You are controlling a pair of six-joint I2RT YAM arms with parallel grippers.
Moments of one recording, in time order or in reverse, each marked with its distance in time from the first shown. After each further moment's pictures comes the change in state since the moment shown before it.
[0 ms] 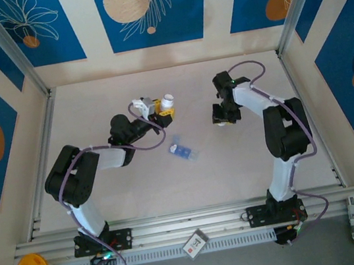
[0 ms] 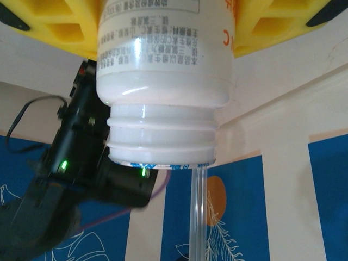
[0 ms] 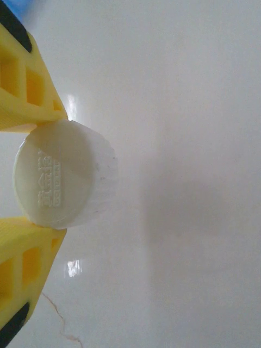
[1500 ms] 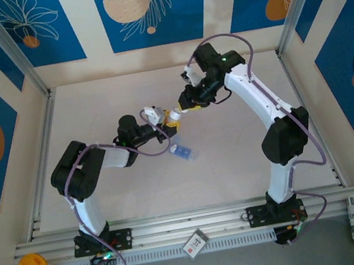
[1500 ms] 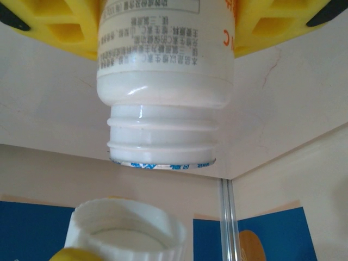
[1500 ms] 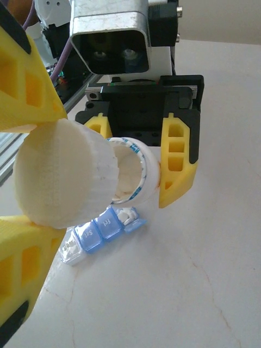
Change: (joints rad) left arm -0.030 0.072 0.009 -0.155 0.094 0.183; right arm 0.151 0.011 0.491 -0.340 -0.478 -0.168
